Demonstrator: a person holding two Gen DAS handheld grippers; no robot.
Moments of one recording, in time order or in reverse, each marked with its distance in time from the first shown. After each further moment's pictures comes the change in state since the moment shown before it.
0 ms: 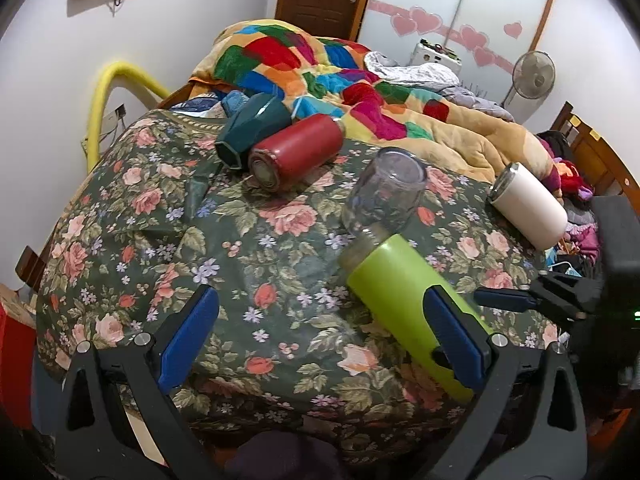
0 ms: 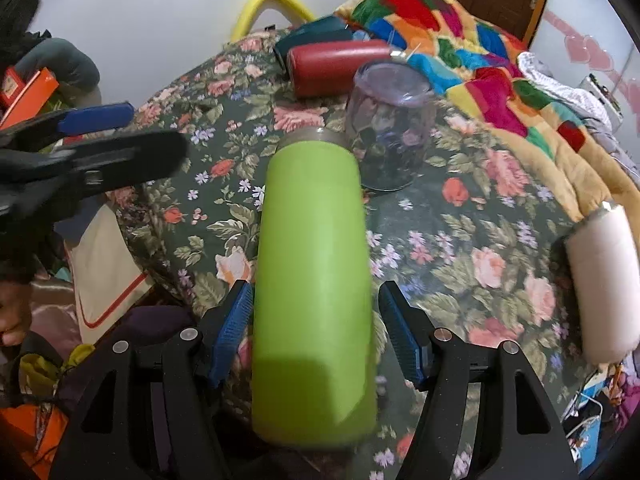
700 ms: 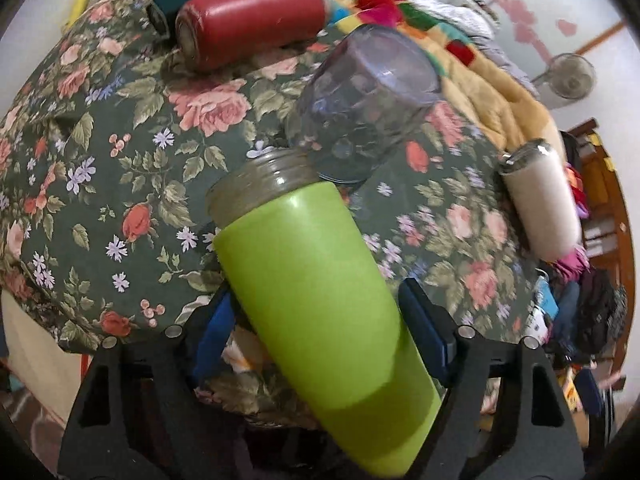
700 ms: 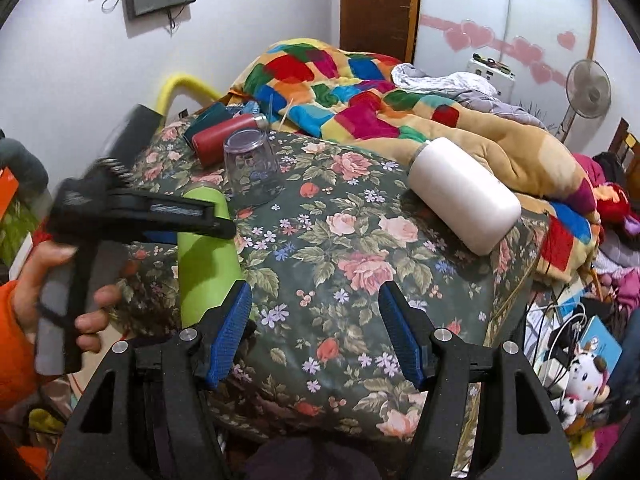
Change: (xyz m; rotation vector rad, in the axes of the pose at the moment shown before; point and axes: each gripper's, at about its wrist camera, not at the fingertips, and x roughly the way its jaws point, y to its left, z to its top) left arm 0.099 -0.038 -0.001 -0.256 0.356 -0.072; right arm -0.104 -0.034 -0.075 0.299 -0.240 -0.194
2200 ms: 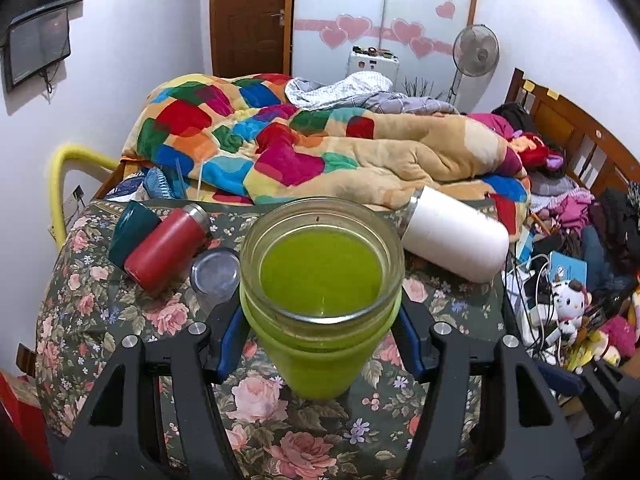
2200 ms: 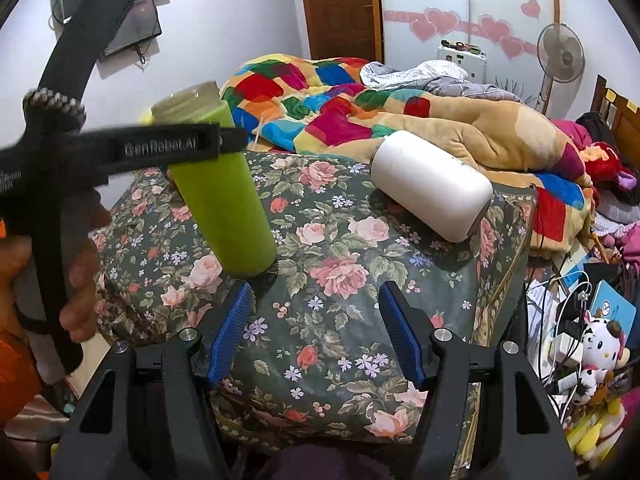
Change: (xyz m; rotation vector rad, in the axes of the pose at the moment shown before) left arm -0.085 -0.129 -0.008 0.493 -0.428 0.061; right arm -0.003 -0.041 -0.002 0.134 -0.037 0.007
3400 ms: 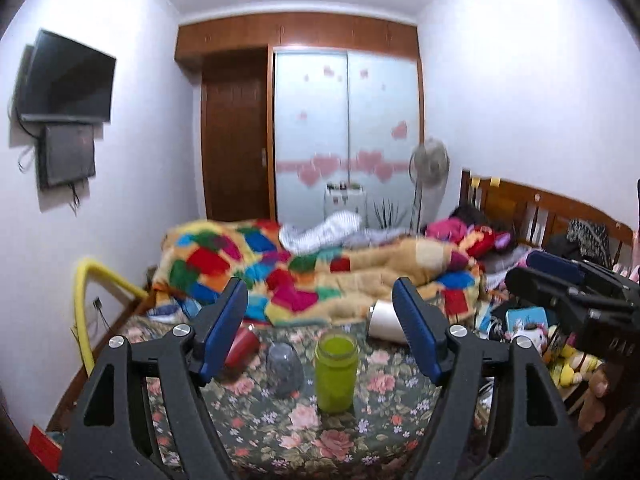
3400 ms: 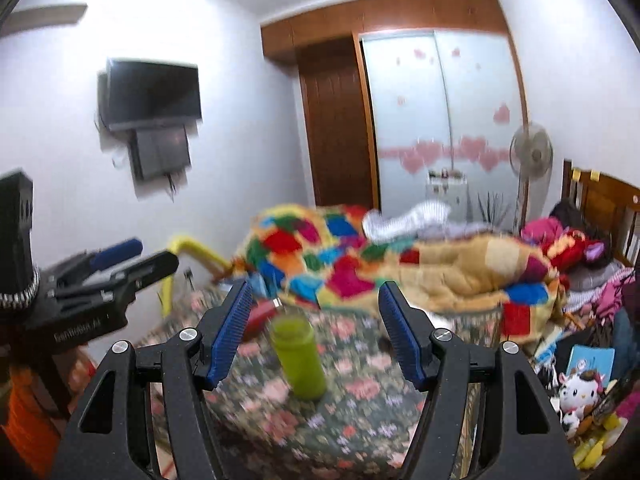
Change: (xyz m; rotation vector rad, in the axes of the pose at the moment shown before) left arm -0.271 0.029 -0.036 0.108 -0.532 -0.062; right arm -0.201 0.065 0.021 0.007 -0.549 -0.001
